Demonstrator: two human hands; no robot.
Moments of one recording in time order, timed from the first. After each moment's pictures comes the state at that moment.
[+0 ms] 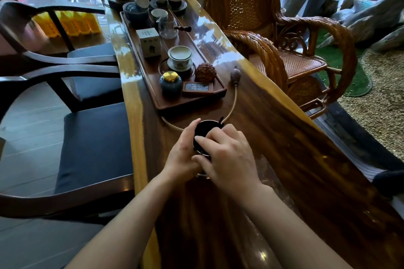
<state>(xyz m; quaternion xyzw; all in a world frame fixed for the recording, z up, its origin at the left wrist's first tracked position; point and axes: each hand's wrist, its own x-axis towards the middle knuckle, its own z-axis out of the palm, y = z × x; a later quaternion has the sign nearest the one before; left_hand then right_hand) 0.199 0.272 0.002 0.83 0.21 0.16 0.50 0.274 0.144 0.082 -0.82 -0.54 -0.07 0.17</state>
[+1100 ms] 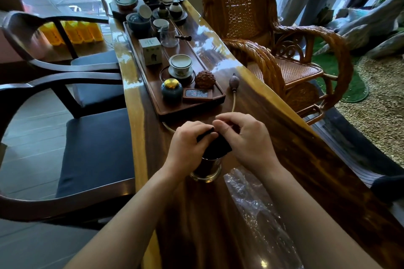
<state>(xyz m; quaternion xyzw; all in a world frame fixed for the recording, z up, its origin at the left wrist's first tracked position) 0.211 0.267 0.065 0.85 0.18 0.27 0.41 0.316 0.140 0.120 -0.81 -0.41 0.05 0.41</state>
